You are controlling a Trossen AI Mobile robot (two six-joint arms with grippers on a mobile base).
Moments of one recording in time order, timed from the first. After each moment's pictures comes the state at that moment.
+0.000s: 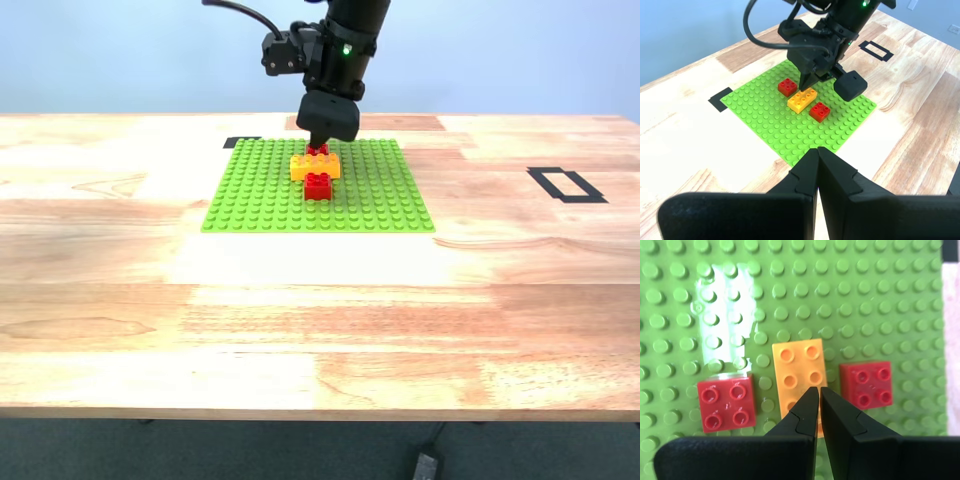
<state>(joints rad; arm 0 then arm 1) -0.01 0.81 0.87 -0.88 0.65 0.48 0.74 2.16 1.69 -0.74 -0.08 -0.78</state>
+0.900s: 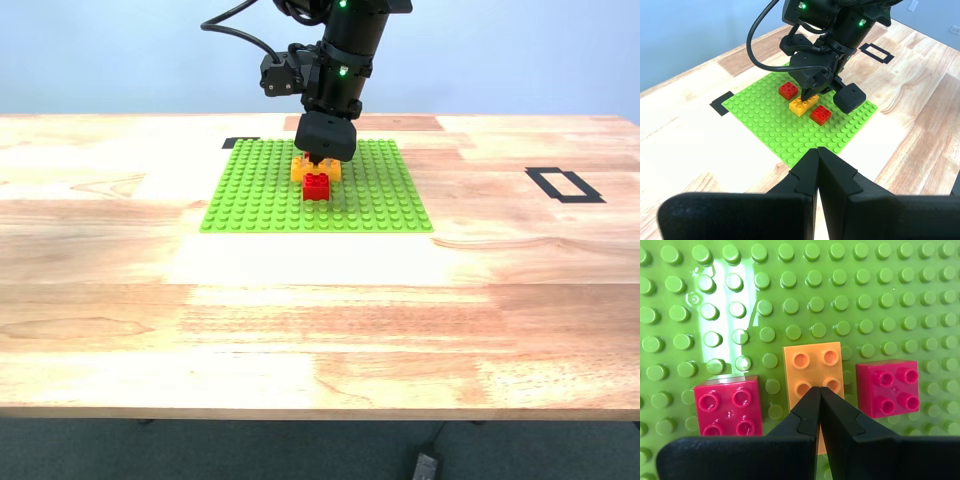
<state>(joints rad) 0.00 0.81 0.87 -0.86 0.65 0.48 0.76 2.24 1.66 -0.69 -0.09 -0.77</state>
